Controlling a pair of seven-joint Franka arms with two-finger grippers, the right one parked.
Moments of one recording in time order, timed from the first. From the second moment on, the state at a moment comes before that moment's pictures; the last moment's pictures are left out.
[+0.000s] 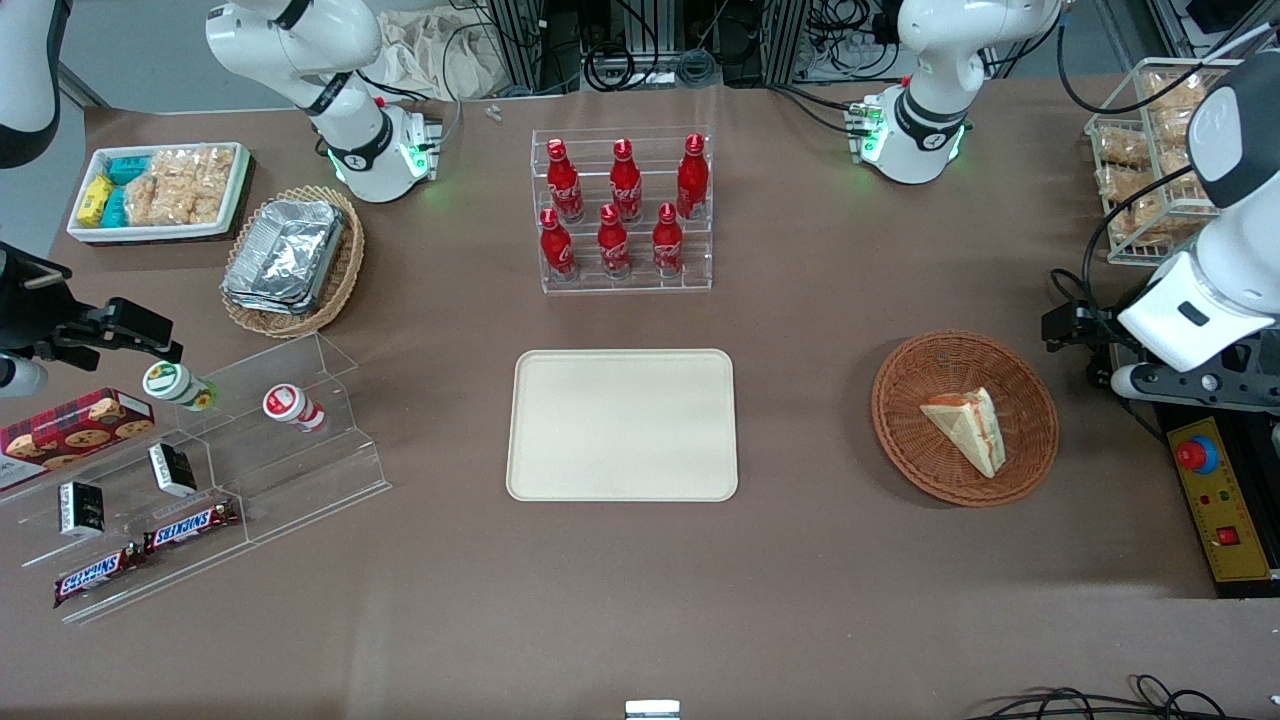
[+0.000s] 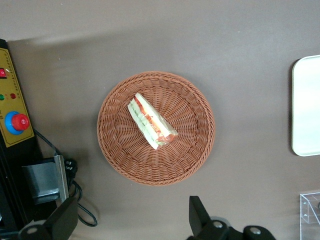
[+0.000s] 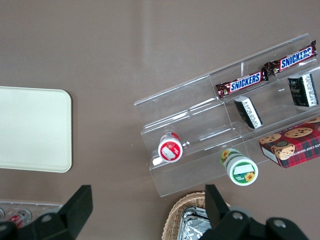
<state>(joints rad) 0.20 0.13 -0.29 -1.59 0.07 1.68 0.05</state>
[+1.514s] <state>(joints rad) 0.22 0.28 -0.25 -2.03 0.04 2.28 -0.37</state>
